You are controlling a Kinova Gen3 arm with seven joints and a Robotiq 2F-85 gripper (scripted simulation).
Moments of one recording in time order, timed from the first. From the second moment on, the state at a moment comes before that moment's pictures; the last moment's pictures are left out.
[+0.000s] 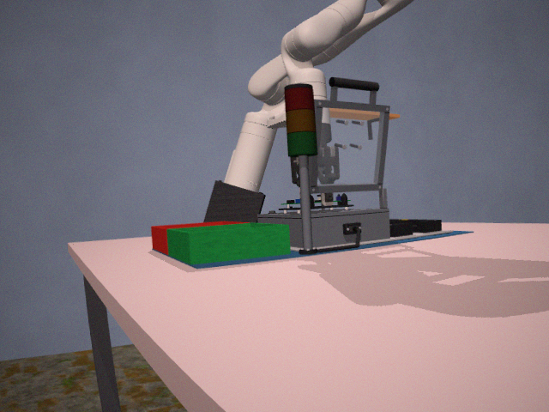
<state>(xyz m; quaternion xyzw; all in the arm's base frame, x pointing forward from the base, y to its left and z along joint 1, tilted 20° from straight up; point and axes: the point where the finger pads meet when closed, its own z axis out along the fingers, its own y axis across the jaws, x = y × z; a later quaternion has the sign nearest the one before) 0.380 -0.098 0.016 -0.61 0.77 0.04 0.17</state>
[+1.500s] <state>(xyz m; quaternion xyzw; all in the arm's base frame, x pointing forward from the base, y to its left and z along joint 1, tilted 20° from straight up) 0.381 -0.097 0.013 -0.61 0.77 0.04 0.17</state>
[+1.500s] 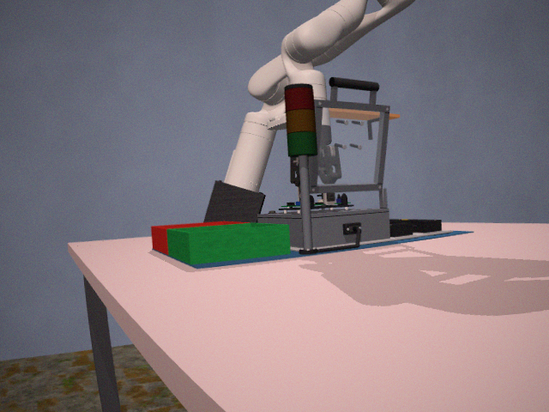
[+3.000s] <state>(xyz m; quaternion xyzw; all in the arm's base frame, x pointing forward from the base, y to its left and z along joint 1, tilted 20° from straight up) 0.380 -0.098 0.013 -0.61 0.77 0.04 0.17</state>
